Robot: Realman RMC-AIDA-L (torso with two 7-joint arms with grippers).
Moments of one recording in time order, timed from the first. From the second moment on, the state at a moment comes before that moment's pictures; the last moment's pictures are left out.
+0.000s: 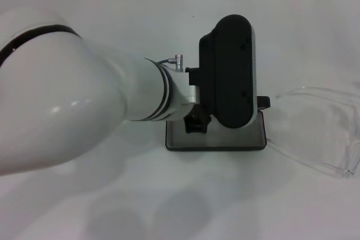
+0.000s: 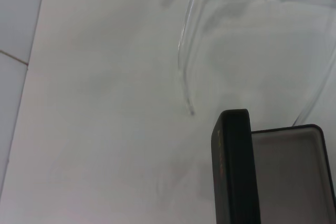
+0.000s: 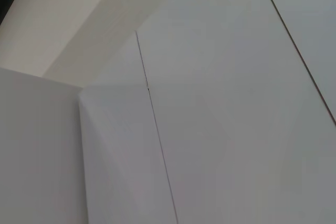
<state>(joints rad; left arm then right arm) -0.52 -2.10 2.10 1.62 2.83 1.15 -2.40 0.25 1.94 -0.35 -0.34 -1.33 -2.08 1.10</state>
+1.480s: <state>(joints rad) -0.34 -2.09 1.73 1.85 2.21 0.88 -2.29 0.46 1.85 -0.39 -0.81 -1.90 -2.06 1.30</state>
